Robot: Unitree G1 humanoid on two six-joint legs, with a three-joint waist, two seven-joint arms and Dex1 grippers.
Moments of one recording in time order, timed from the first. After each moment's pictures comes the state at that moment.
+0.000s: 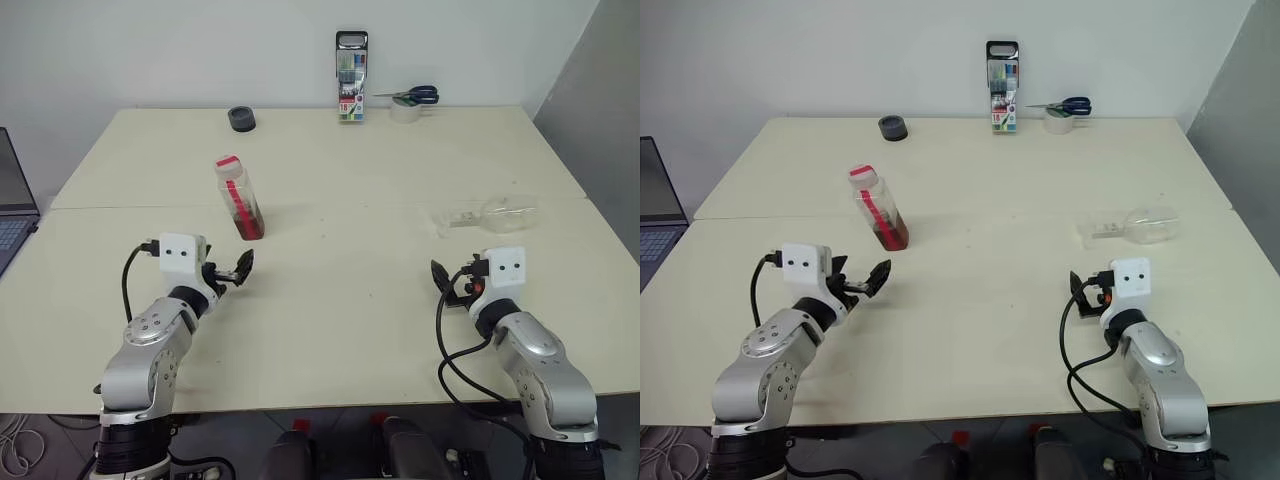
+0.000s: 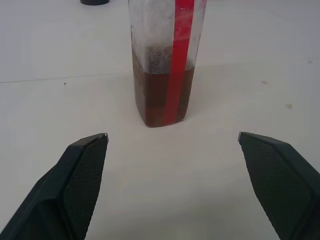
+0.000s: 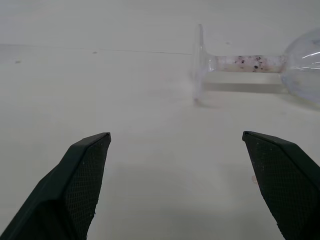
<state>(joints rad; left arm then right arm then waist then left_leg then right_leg) -0.15 0.39 0.23 -0.27 -0.34 0.58 -0.25 -0.07 -0.26 -0.10 -0.42 0.22 0.60 0.18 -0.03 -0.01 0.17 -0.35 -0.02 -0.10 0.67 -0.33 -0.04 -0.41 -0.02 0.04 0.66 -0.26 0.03</state>
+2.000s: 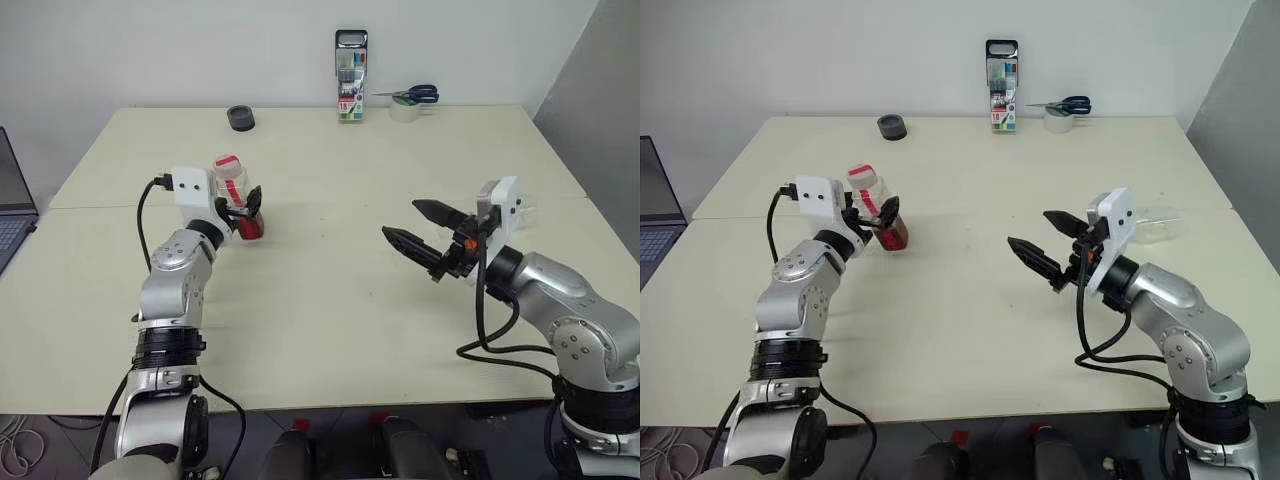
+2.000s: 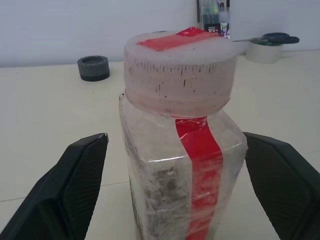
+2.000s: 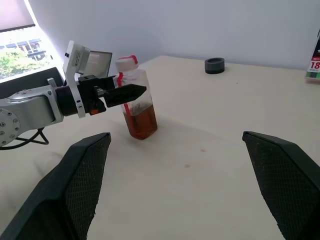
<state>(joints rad) -0.60 0.37 0.20 0.25 -0.24 0.32 -0.28 -0.37 -0.47 -0.11 -0.52 0.72 0.77 0.48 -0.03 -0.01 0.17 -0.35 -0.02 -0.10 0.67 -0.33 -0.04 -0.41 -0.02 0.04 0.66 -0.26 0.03</state>
